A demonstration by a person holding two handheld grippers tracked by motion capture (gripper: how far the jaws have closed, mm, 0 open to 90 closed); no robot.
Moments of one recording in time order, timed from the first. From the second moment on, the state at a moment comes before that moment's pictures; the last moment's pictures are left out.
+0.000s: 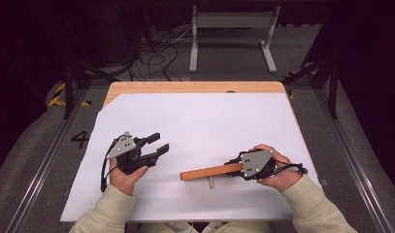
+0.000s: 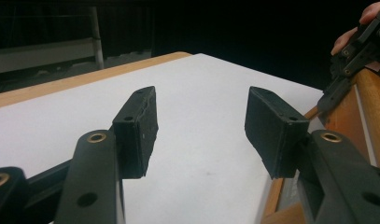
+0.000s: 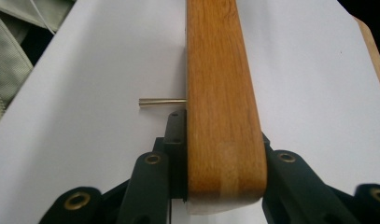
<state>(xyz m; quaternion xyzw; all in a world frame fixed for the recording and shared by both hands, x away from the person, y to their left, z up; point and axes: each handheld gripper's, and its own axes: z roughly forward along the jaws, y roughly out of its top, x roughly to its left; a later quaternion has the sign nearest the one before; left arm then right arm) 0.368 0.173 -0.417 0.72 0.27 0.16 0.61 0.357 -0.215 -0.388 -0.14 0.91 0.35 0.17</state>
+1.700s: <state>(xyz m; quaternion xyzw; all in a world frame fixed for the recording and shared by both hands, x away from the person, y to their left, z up) 0.368 0.173 -0.420 0.74 0.29 0.17 0.59 0.345 -0.259 -0.430 0.15 0.88 0.43 0.13</state>
